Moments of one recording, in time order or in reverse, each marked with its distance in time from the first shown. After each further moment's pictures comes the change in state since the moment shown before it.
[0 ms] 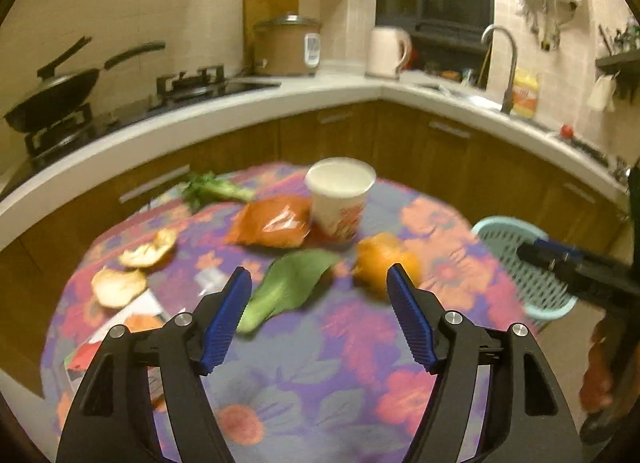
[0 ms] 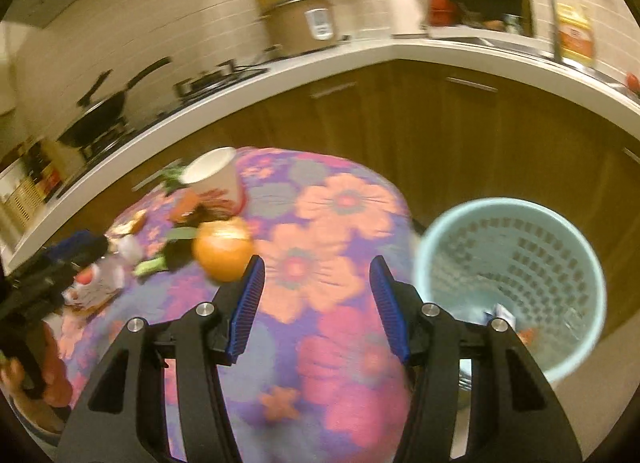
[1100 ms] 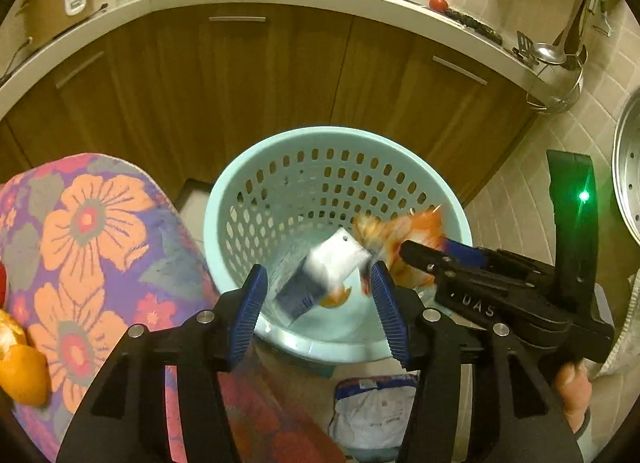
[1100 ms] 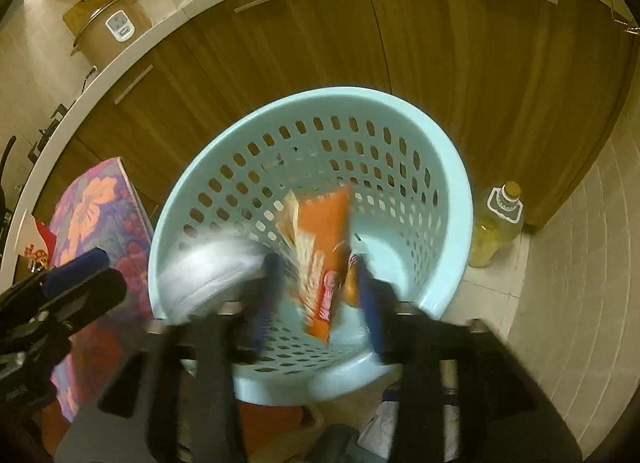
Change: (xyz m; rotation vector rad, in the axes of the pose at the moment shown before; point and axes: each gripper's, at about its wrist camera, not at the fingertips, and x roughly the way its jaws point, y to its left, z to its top) left arm 0.149 -0.266 0.012 0.286 0.345 -0.460; right arm 0.004 -0.236 -0.065 0.453 0.167 -0.316
